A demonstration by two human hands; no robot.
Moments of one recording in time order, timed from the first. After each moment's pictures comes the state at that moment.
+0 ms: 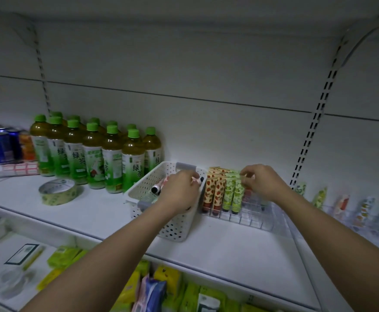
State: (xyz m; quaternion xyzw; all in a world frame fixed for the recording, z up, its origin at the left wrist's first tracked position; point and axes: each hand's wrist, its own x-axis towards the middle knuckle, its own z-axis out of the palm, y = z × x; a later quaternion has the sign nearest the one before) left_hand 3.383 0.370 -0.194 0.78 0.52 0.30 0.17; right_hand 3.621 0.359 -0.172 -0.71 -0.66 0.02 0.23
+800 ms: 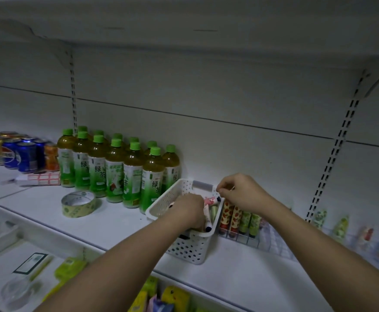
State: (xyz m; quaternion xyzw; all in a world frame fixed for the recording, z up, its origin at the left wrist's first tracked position) left_hand 3.359 0.374 -0.171 0.82 0.57 0.04 0.11; right_hand 3.512 0.358 -0.136 -0.63 -0.73 0.08 0.25
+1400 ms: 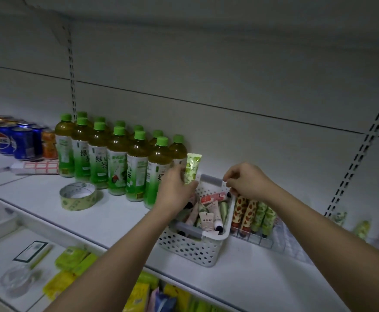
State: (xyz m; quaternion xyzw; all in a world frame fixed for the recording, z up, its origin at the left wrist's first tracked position) left_hand 3.316 0.415 -0.192 0.67 0.50 0.50 0.22; right_hand 3.504 0.408 -0.140 -0.67 -0.70 0.10 0.24
